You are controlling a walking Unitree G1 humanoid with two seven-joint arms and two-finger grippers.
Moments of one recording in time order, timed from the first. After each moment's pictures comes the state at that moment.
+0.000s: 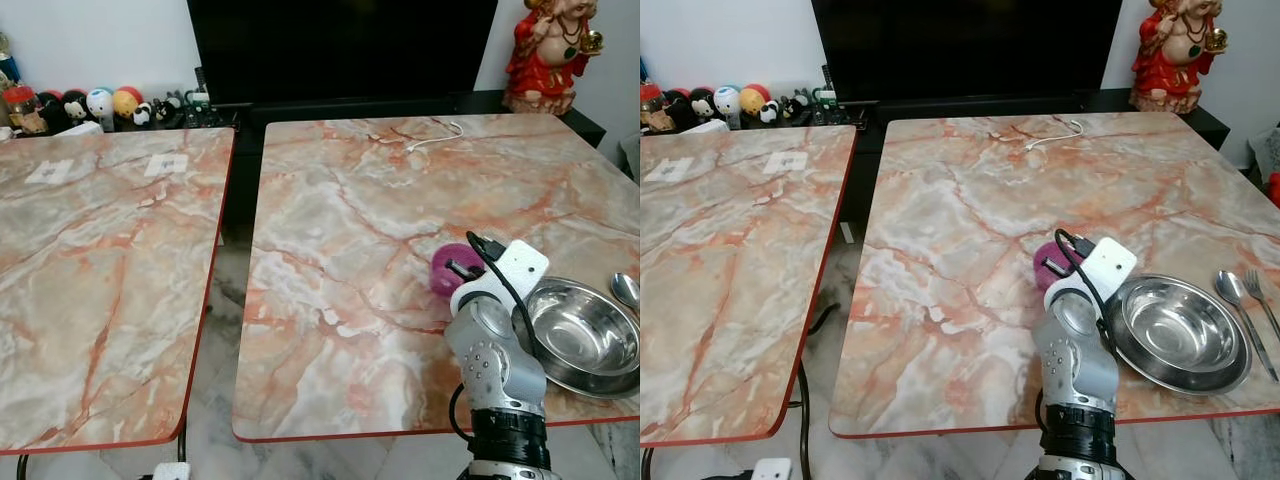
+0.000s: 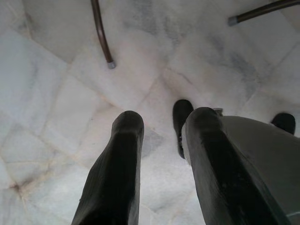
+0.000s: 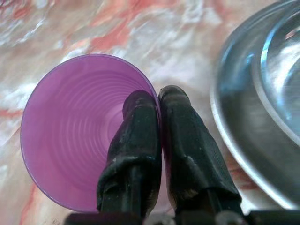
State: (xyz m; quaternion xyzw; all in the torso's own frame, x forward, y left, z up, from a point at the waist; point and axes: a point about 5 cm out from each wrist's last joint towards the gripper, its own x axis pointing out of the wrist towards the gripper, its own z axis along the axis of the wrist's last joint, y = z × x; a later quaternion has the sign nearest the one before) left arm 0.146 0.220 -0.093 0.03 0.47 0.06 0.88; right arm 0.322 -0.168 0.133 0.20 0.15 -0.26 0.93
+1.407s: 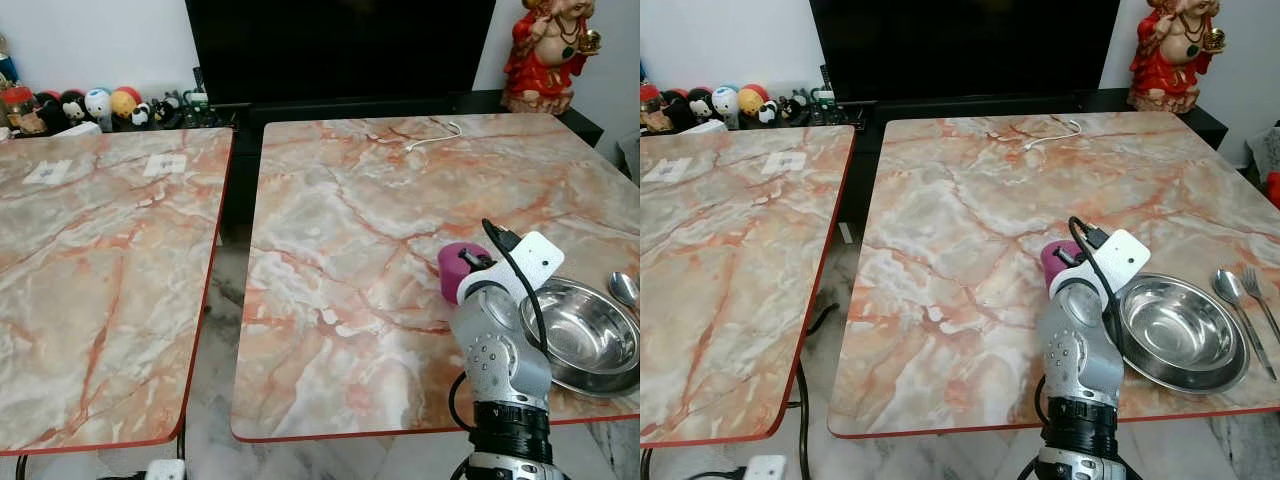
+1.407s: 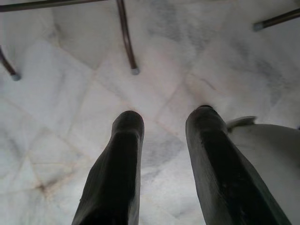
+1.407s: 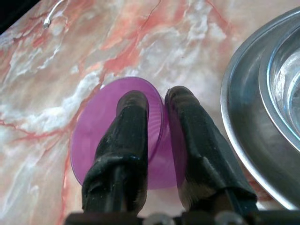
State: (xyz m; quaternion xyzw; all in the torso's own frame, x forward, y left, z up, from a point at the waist) left arm 0.149 0.256 -0.082 0.06 0.46 0.08 0.88; right arm 0.328 -0.166 0.148 0.25 0.12 -0.25 0.93
